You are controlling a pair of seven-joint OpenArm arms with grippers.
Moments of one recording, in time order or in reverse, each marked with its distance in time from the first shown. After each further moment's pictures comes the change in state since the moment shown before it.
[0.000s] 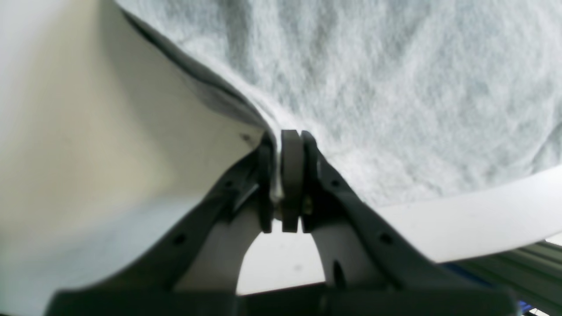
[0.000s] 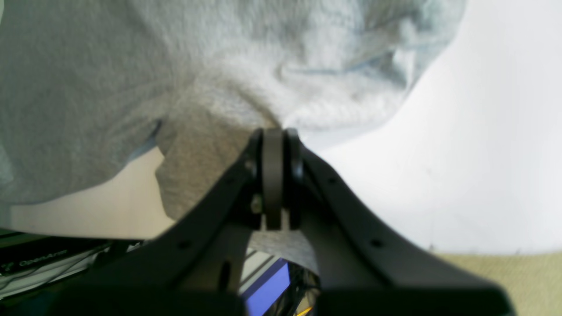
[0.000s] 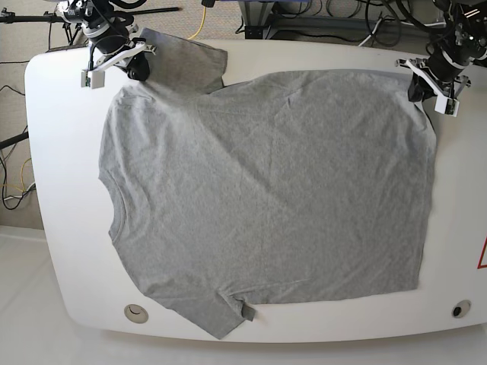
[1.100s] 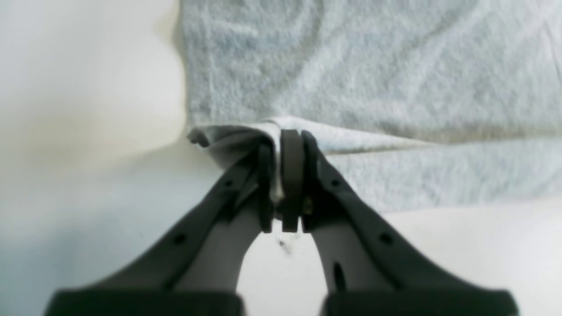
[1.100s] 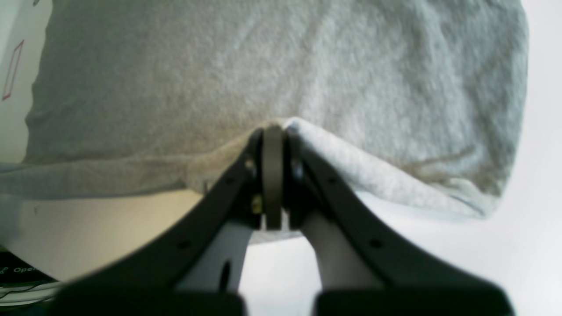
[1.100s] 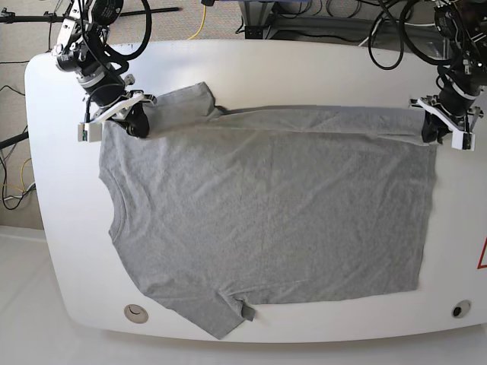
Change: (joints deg) left arm -10.6 -0.9 -1.1 0.1 -0.7 5.4 1.2; right arm 16.7 2.0 -1.8 -1.6 0.0 0.2 -4.1
